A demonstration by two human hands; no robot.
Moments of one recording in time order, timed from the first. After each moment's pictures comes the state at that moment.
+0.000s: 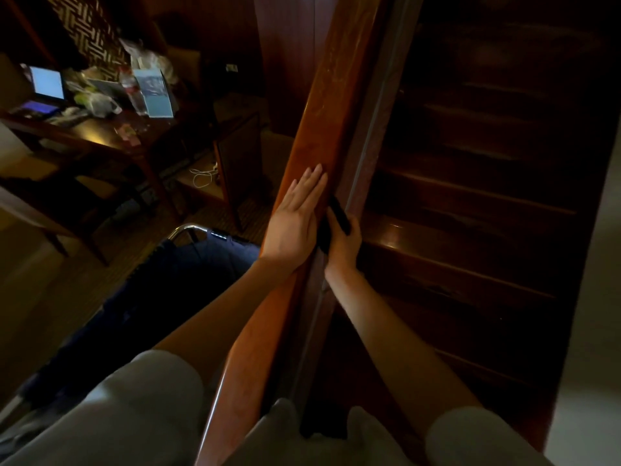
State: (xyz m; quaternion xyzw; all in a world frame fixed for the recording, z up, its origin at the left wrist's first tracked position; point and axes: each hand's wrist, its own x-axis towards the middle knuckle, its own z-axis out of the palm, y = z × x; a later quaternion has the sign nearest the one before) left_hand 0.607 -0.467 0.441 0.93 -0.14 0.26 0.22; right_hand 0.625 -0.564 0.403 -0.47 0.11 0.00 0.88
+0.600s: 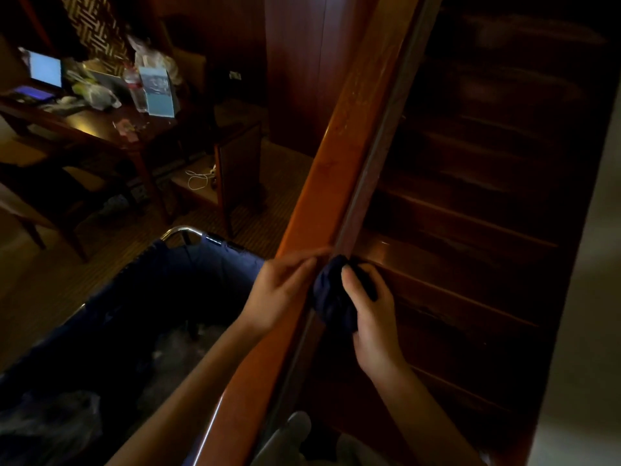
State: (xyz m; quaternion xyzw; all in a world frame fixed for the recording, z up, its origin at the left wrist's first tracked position) left_hand 0.508 -0.450 0.464 0.74 -0.08 0.08 0.66; right_hand 0.506 -0.601 0.464 -0.59 0.00 0.07 0.80
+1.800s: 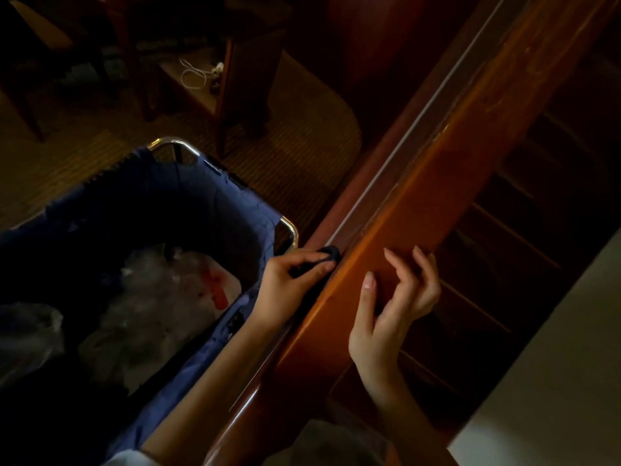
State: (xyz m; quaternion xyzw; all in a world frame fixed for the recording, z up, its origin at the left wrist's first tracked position) left_hand 0.543 -0.387 0.366 0.61 0.12 0.07 0.78; right_hand 0.550 -0.523 0.386 -0.88 -0.12 -0.30 0.34
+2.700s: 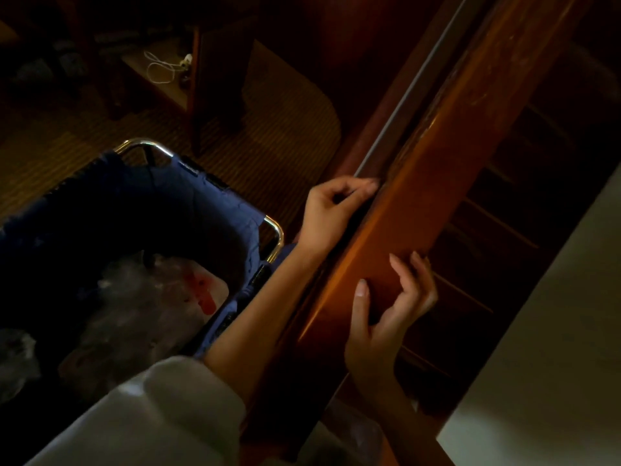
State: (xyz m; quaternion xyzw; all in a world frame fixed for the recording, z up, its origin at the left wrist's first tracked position) left_hand 0.650 -0.406 0.413 0.57 0.02 0.09 0.81; right_hand 0.546 -0.521 0.386 -0.85 -0.08 -0.27 0.44
